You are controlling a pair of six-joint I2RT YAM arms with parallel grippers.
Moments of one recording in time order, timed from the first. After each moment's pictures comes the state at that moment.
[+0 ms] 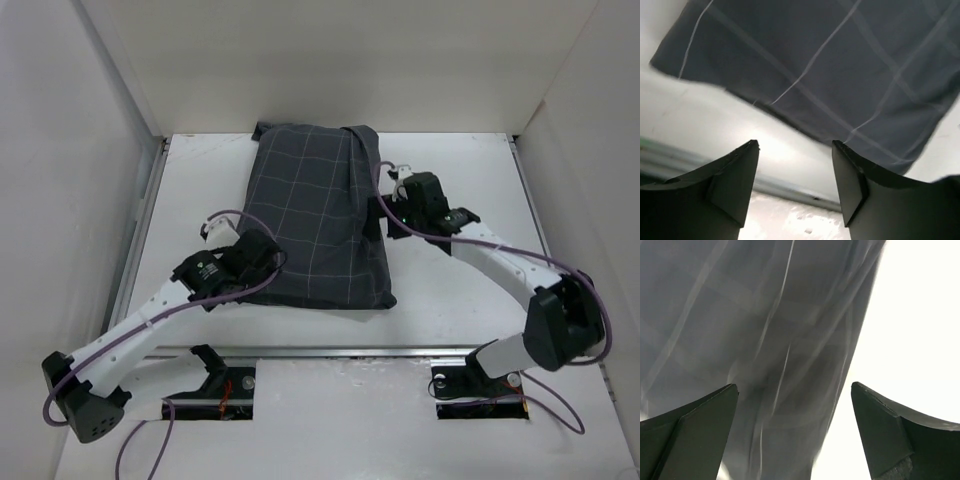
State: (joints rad) left arm -0.80 0.97 0.97 -1.11 -0.45 -1.34; right arm 0.47 1.47 1.09 -0.32 -0.10 0.28
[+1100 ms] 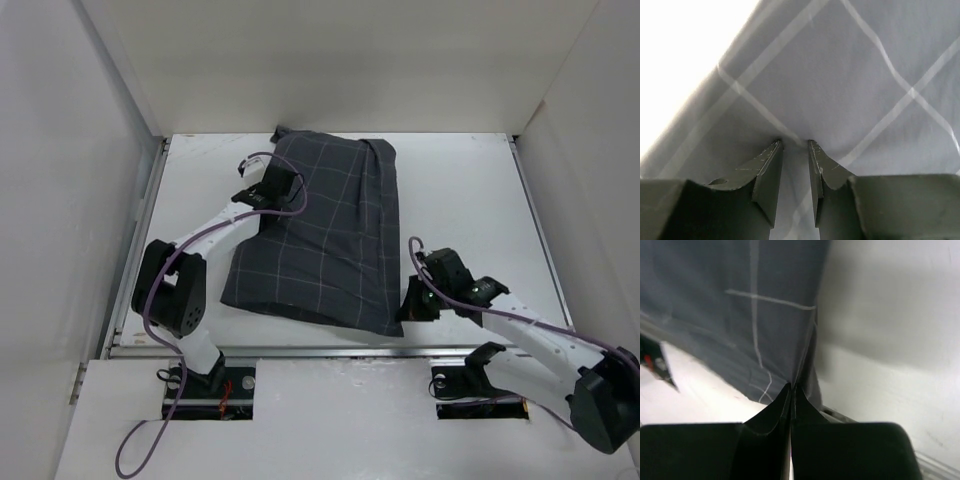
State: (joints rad) left arm -0.46 1.66 1.20 -0.45 -0.44 -0.83; right arm 0.55 0.93 0.54 -0.54 -0.30 0.61
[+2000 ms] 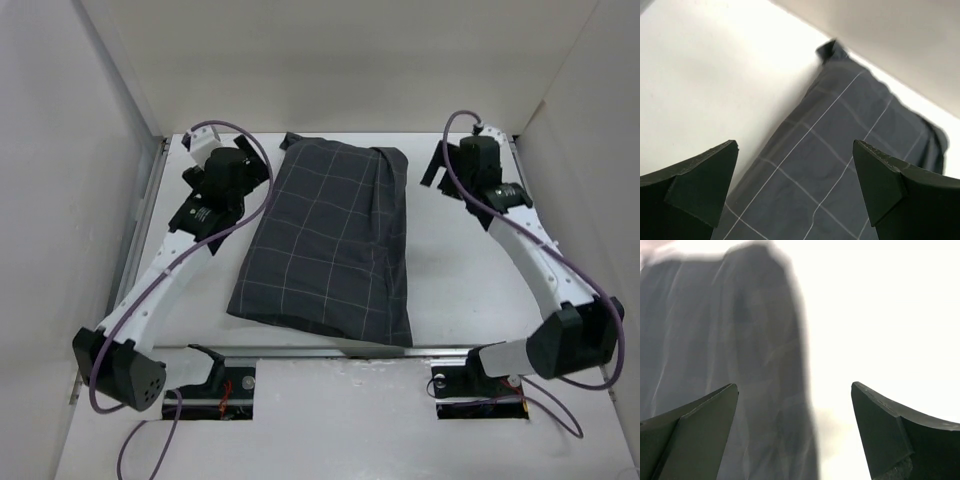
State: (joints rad) left arm -0.41 1.27 1.23 -0.43 -0.54 -0.67; right arm 0.29 1.30 1.23 -0.50 0.24 0.48
